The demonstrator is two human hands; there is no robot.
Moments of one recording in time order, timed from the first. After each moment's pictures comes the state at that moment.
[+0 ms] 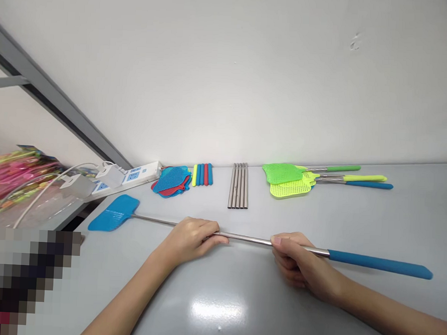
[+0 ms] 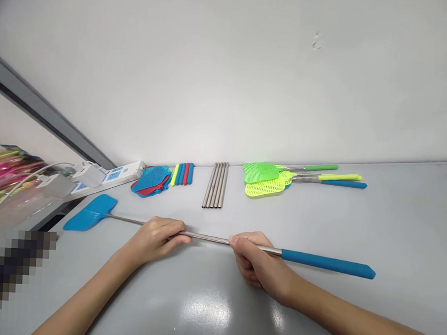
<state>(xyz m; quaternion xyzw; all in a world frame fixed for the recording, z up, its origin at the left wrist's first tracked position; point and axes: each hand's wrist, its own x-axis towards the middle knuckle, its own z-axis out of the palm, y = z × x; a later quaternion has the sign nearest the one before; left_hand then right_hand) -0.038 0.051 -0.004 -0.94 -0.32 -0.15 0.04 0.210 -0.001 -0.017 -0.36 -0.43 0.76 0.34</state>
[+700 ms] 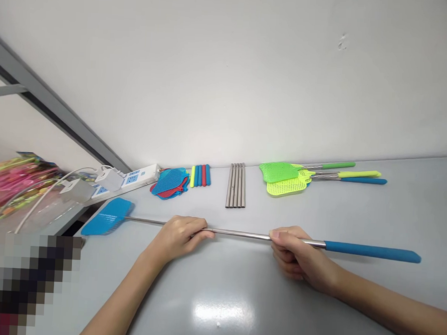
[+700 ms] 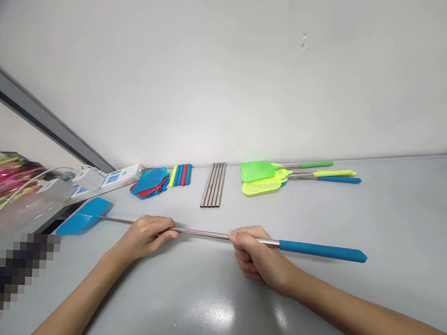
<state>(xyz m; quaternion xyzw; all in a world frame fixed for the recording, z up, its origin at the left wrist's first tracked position) -0.054 0.053 0.003 -0.93 -0.34 -0.14 0.03 0.212 0.003 -0.013 -0.36 -0.41 0.76 0.35</state>
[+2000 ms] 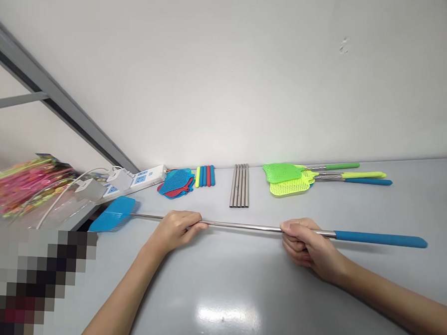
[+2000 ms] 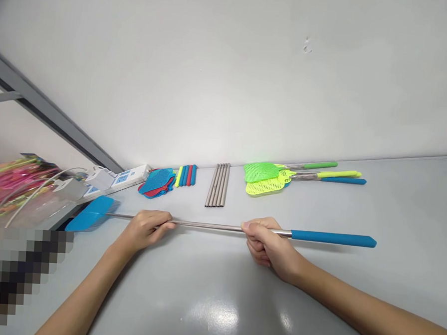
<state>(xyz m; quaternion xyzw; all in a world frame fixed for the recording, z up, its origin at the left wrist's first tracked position) -0.077 0.061 0.001 -0.92 -0.36 -0.14 0.05 0.222 0.010 -0.016 -0.35 -0.43 0.73 0.41</state>
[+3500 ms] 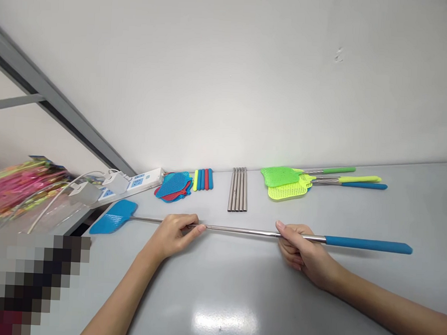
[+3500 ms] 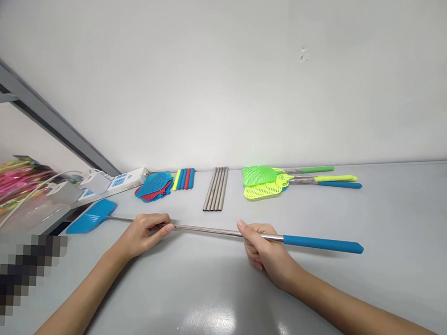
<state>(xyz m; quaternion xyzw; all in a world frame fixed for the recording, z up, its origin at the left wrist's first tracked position) -0.074 0.057 0.004 -0.86 -0.49 -0.10 -0.09 0.215 0.010 -0.022 -0.38 -0.43 0.70 0.43</state>
